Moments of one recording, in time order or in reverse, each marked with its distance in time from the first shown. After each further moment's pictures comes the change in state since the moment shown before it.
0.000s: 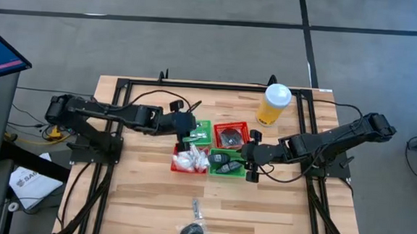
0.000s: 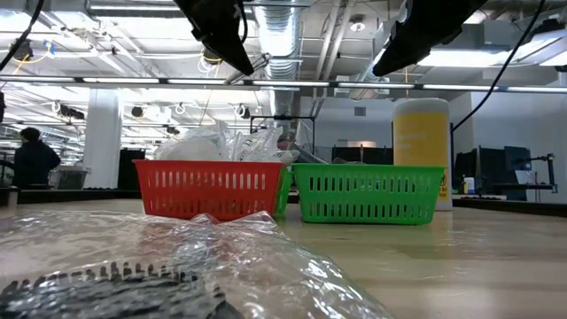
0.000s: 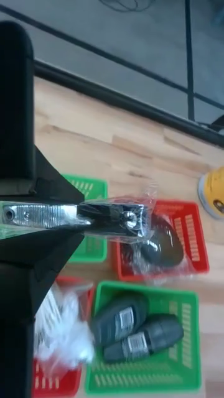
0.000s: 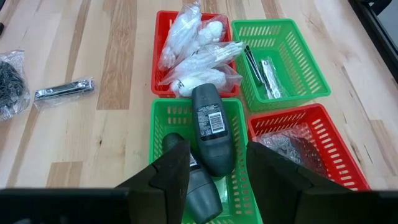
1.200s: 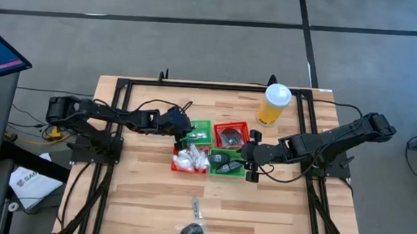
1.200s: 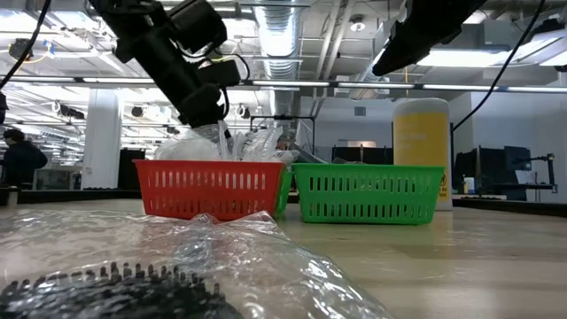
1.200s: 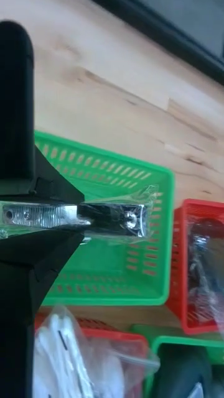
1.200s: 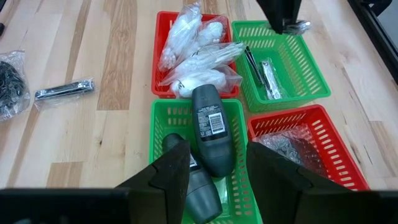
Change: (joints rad) left arm 0.190 0.000 -0.468 0.516 0.209 0.003; right arm 0.000 0.000 0.000 0.003 0.000 -0.003
